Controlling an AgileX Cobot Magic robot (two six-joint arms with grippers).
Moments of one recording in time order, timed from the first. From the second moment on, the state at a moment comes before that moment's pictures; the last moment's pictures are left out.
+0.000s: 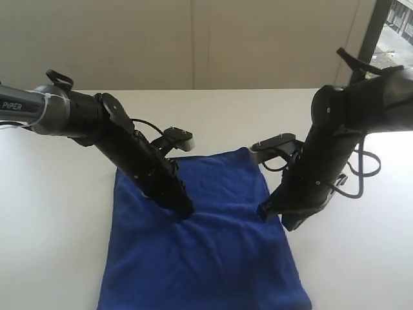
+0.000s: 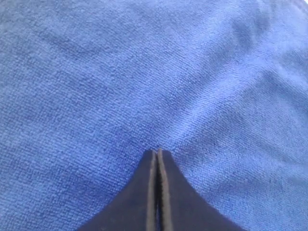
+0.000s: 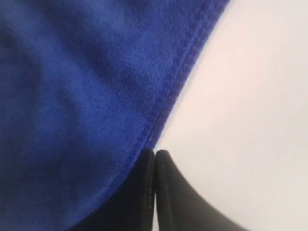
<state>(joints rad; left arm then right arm) -0.49 2.12 -1.39 -0.78 0.83 0.99 0.21 1.86 -1.13 0.17 0.84 -0.32</state>
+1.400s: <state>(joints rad) -0.54 2.04 -1.20 -0.88 0.89 1.09 0.25 1.84 -1.00 0.14 0.86 -0.28</state>
